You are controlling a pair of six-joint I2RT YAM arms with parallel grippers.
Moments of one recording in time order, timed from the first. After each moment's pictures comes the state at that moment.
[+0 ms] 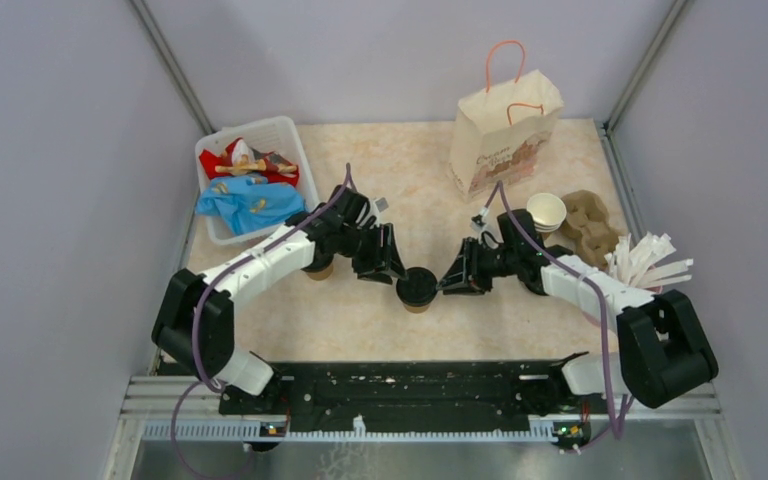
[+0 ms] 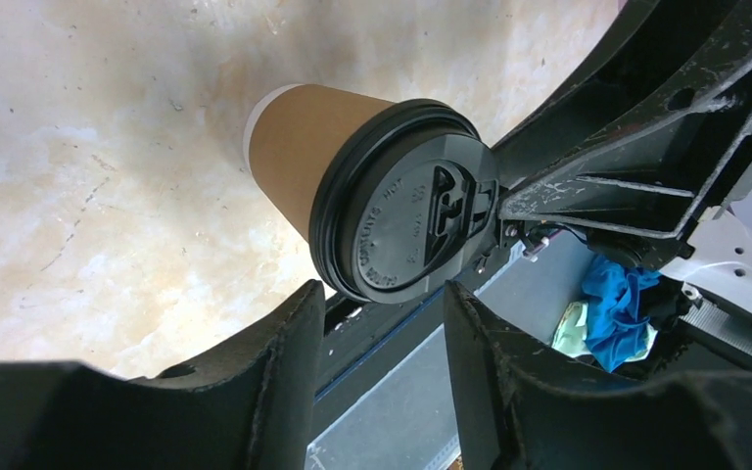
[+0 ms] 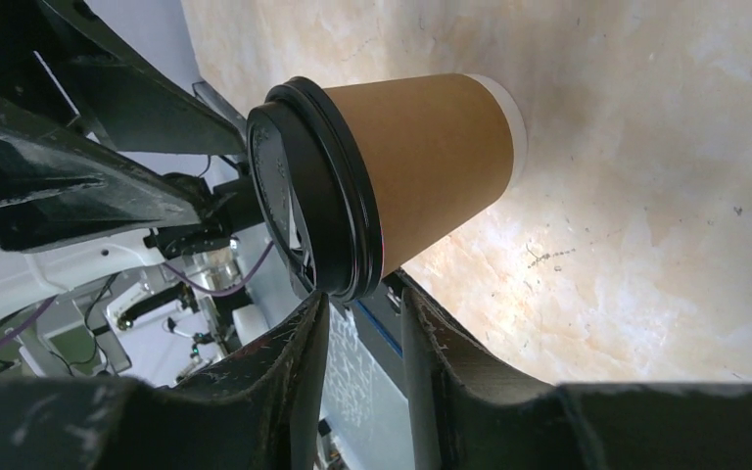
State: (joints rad) left arm -0.59 1.49 1.06 -0.53 0.54 -0.67; right arm 0.41 1.31 0.66 -0.21 -0.75 0.75
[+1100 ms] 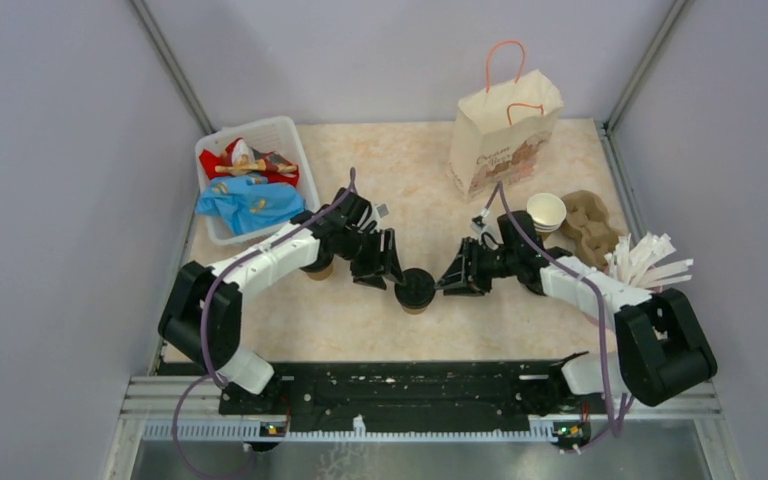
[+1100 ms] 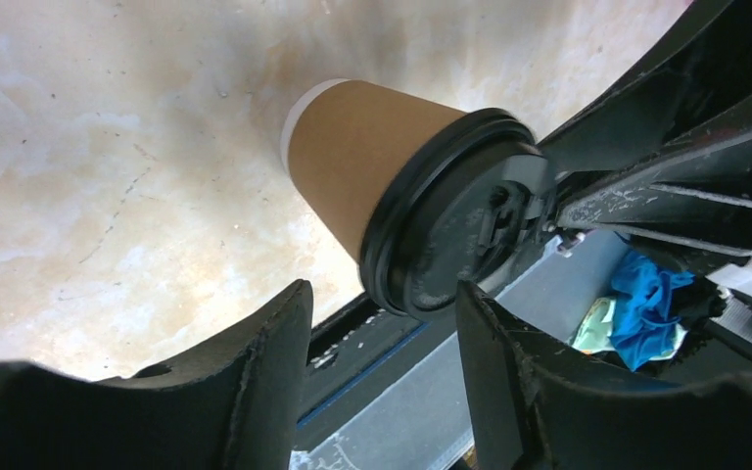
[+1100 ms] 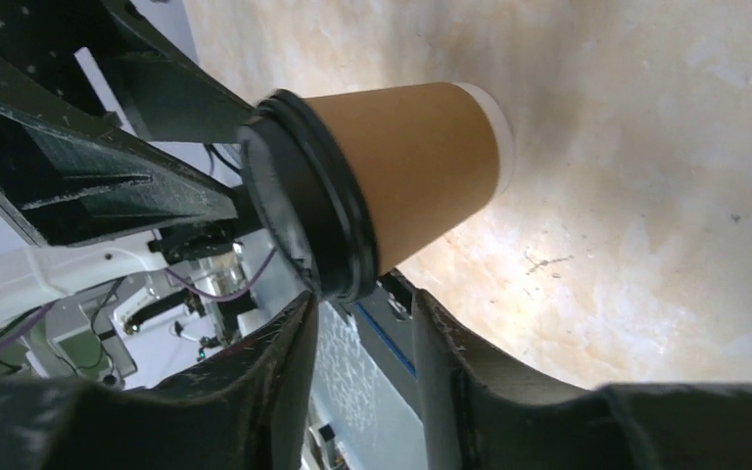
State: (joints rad) left arm -0.58 1.55 1.04 -0.56 0.53 -0.62; right arm 0.41 1.35 0.63 -0.12 -0.76 0.78
